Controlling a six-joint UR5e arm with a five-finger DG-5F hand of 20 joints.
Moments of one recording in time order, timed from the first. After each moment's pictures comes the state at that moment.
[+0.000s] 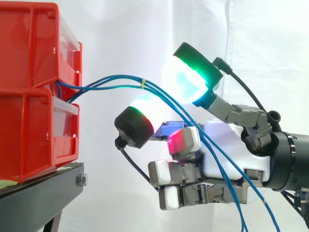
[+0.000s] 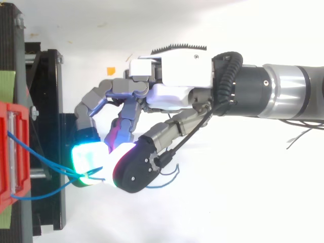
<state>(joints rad) 0.08 -2.36 -1.23 -2.55 -1.52 0.17</state>
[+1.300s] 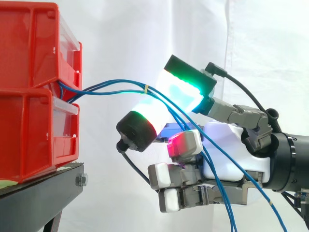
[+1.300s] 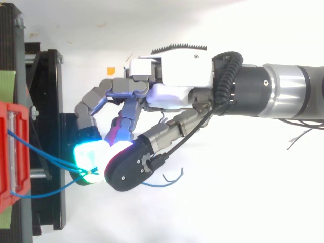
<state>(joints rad) 0.08 -2.36 -1.23 -2.56 -1.52 0.16</state>
